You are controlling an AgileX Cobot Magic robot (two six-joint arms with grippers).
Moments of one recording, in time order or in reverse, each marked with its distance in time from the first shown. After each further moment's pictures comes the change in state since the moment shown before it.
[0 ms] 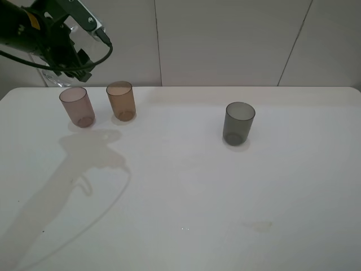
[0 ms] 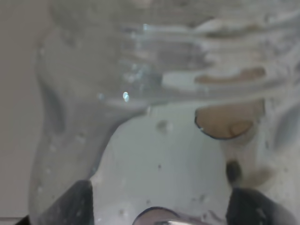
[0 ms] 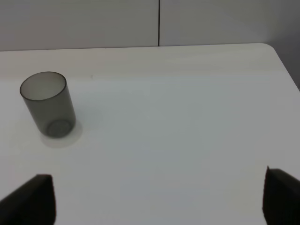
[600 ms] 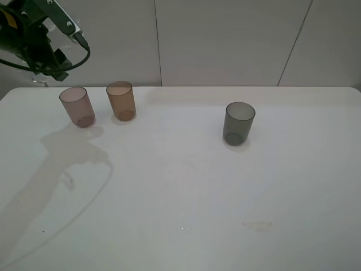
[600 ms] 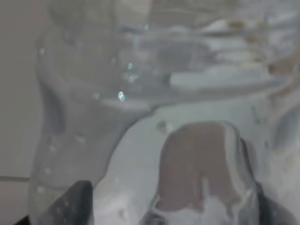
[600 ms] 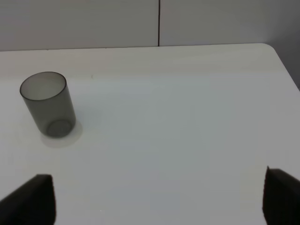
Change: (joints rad) left arm 0.119 0.000 0.000 0.087 0.000 0.031; right arm 0.000 0.000 0.000 0.000 0.000 0.000
